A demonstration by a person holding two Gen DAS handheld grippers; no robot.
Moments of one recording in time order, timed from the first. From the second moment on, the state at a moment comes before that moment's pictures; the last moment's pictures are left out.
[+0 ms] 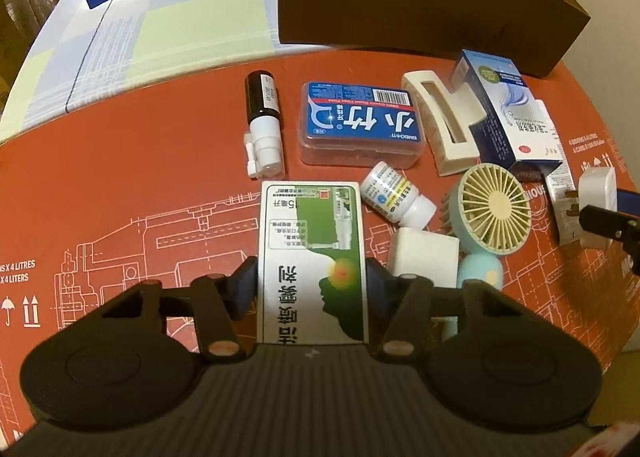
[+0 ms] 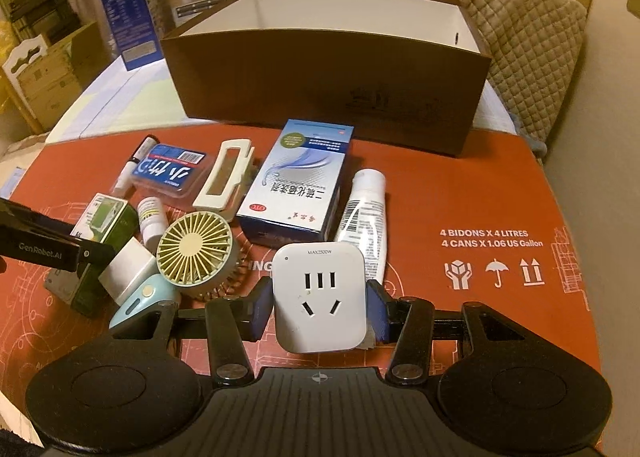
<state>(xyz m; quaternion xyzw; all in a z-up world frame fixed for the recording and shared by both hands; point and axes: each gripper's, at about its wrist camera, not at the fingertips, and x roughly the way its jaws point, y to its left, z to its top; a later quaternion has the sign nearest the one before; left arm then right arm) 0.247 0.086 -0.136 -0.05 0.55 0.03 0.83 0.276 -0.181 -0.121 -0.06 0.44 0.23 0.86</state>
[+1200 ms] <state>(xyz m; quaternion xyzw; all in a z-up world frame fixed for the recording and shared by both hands) 0.337 0.067 -0.003 -0.05 0.41 0.02 0.91 0.368 -0.184 -0.019 0.03 0.38 0.26 0.89</state>
